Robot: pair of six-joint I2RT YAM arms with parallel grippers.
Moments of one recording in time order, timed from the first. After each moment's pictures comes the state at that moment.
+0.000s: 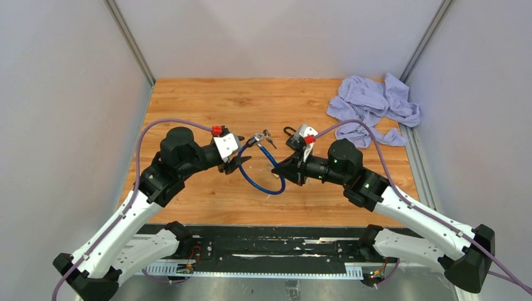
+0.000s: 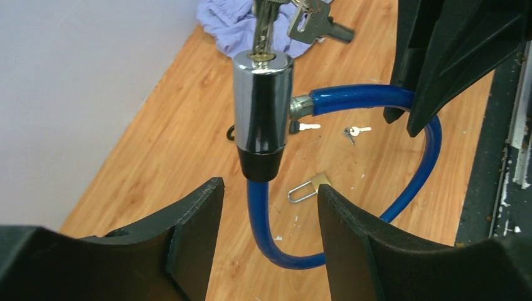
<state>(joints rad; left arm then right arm) -0.62 0.81 0.93 -0.32 0.42 0.44 0.88 0.95 0.81 -0.01 -0.34 0.14</state>
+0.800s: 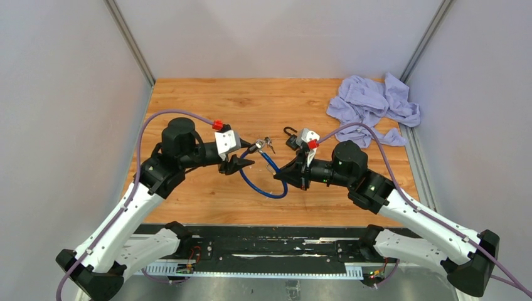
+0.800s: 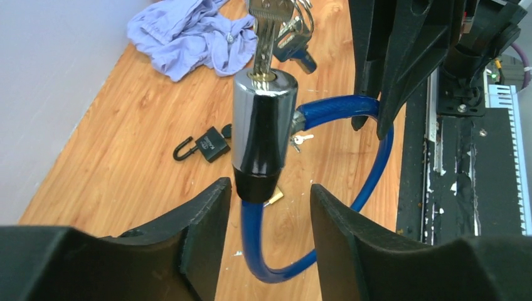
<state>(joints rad) -0.56 0.90 1.02 -0.41 0.70 0.41 0.88 0.90 0.81 -0.07 -0.43 0.11</state>
